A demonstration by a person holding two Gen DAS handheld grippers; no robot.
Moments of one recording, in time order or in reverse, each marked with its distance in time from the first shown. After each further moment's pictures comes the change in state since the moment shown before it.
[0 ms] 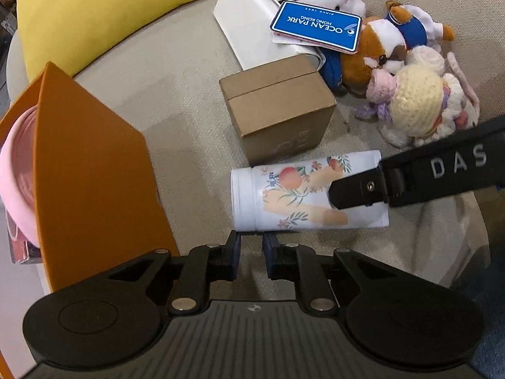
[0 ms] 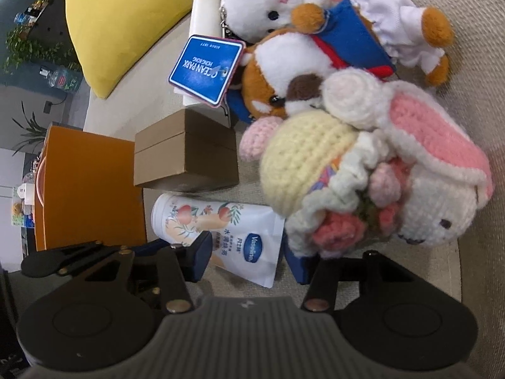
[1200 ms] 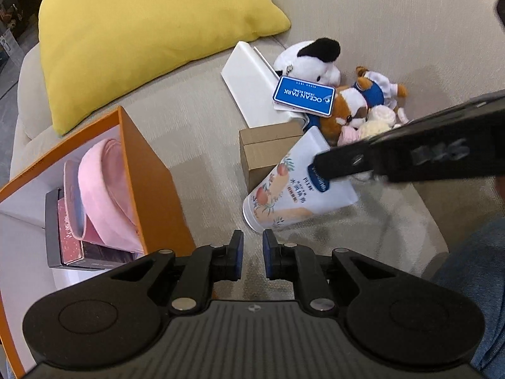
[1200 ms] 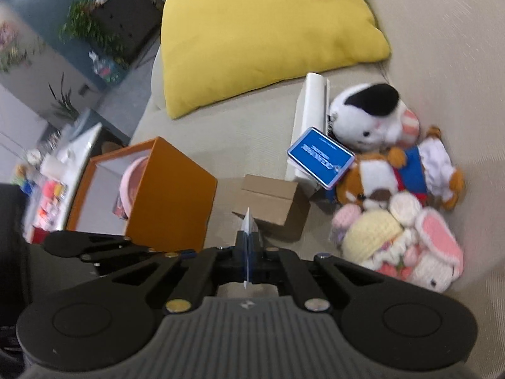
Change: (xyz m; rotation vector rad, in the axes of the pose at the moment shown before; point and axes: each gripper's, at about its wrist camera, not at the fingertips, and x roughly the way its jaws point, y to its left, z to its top) left arm -0.077 0.029 -0.014 0.004 -0.182 -0.095; right arm -0.054 0.077 -0.011 -0.316 -0.195 -0.017
